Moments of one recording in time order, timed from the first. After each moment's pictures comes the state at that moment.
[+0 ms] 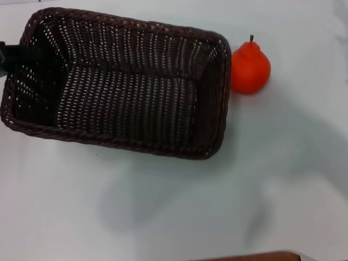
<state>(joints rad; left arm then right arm) -0.35 -2.17 0.67 1.23 2.11 1.47 -2.55 0.47 2.09 -0.31 -0.07 -0.66 -1.34 -2.31</state>
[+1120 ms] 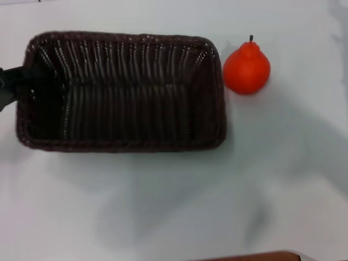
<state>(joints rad) -0.27 -2.17 0.68 1.02 1.95 1.39 -2.47 0.49 2.09 -0.31 -0.05 -0.66 -1.33 -2.31</state>
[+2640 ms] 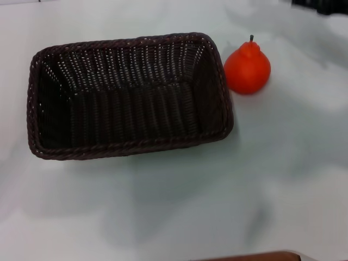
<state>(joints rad) -0.31 -2.17 0.43 0.57 1.29 1.68 -1.23 0.45 1.96 -0.82 -0.73 -1.65 -1.25 -1.55</state>
